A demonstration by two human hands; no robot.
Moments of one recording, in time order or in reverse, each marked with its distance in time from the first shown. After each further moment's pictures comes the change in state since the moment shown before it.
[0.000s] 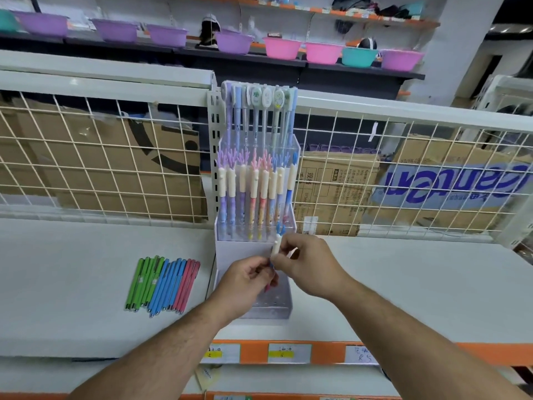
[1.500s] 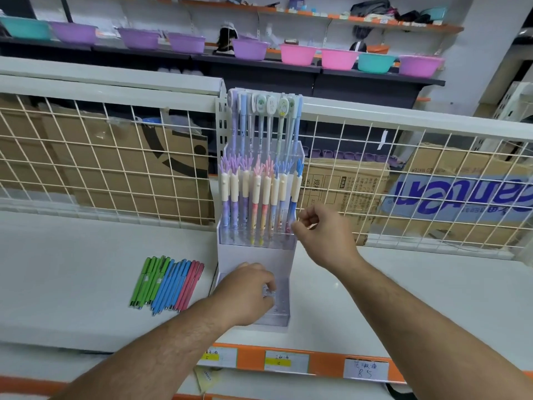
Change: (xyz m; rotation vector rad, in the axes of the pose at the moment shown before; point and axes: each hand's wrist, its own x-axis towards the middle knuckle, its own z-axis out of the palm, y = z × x) left_hand 0.011 -0.003 -0.002 0.961 -0.072 0.107; right_hand 0.038 -0.004 -0.034 -0.075 0.301 0.061
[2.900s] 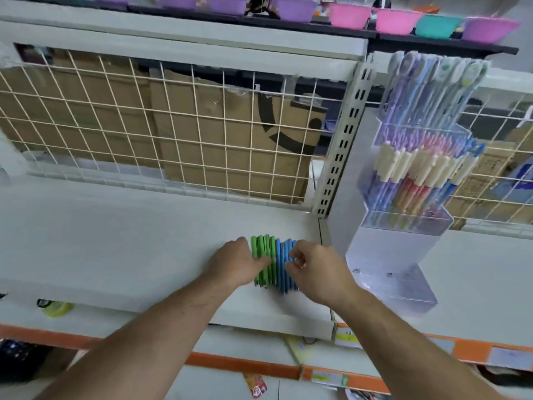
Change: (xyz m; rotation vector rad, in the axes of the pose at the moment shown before) left_hand -0.079 -0.231 -0.085 -0.048 0.005 -0.561; right_hand -0.081 -0.122 0.221 -0.321 -0.390 -0.060
